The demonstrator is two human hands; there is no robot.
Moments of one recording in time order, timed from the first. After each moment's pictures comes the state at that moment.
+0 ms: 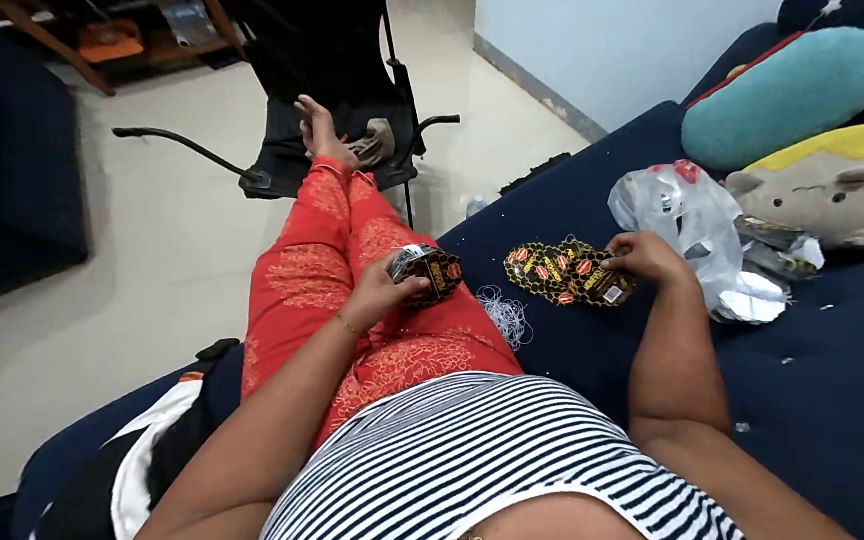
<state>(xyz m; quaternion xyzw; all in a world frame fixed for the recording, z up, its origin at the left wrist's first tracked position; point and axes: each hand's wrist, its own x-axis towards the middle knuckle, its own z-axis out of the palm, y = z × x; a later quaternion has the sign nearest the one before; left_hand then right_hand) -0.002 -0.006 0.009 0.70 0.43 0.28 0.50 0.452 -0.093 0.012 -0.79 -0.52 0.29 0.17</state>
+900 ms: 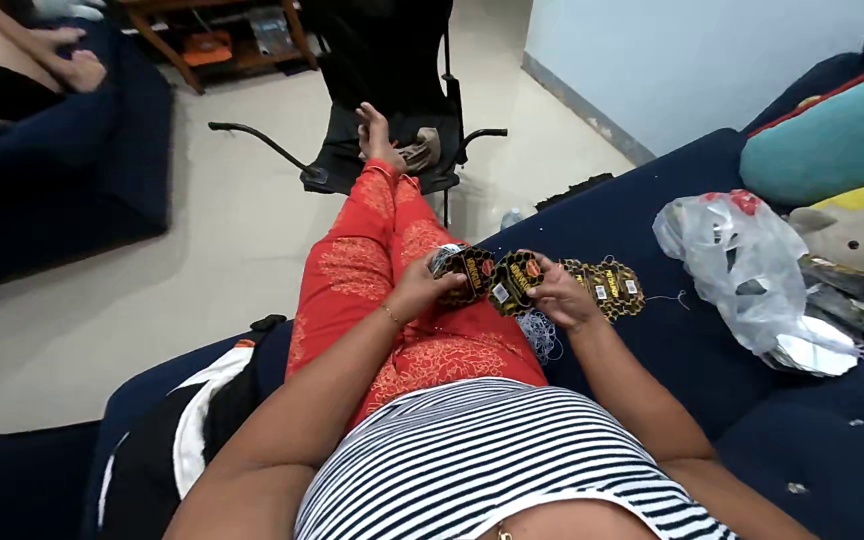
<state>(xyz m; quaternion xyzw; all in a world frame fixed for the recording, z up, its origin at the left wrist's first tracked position) -0.001 -0.006 0.006 0.66 0.45 0.30 0.53 0.267 -0.061 -0.033 -0.38 -0.35 0.66 0.54</state>
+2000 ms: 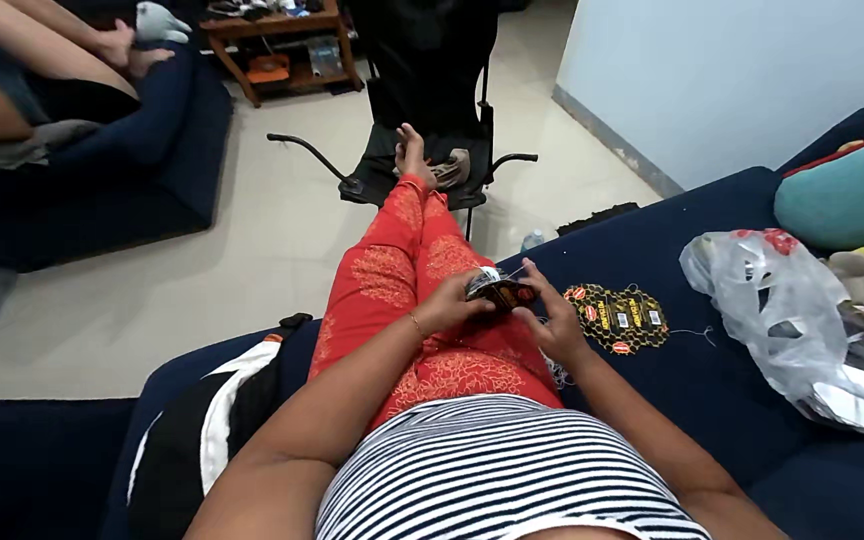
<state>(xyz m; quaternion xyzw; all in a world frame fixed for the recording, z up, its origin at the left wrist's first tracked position) -0.003 -0.004 0.012 0.76 0.37 0.22 0.48 0.223 -0.065 -0.039 -0.44 -0.73 0.17 0.50</state>
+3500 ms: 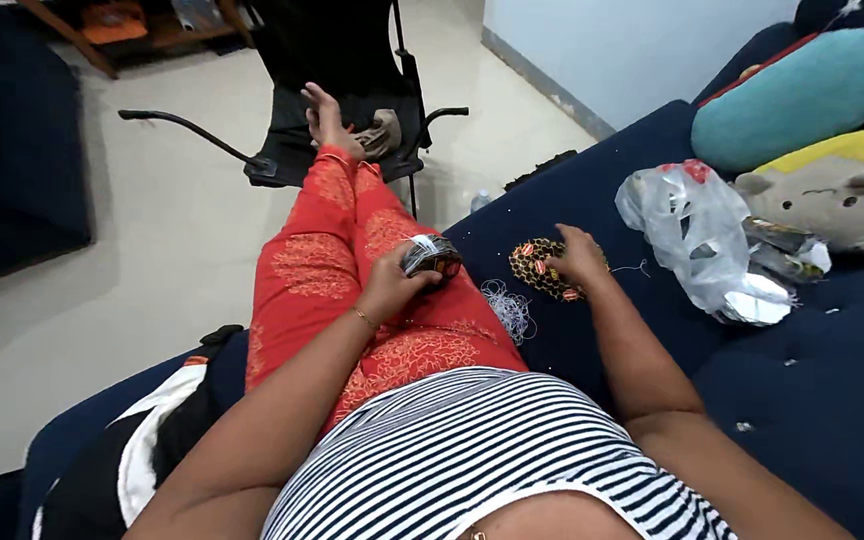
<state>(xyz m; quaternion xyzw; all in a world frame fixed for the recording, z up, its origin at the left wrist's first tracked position) 0.005 -0.011 0.000 0.77 0.41 0.31 0.38 0.365 -0.049 -0.045 -0.76 -0.59 0.18 0.19</state>
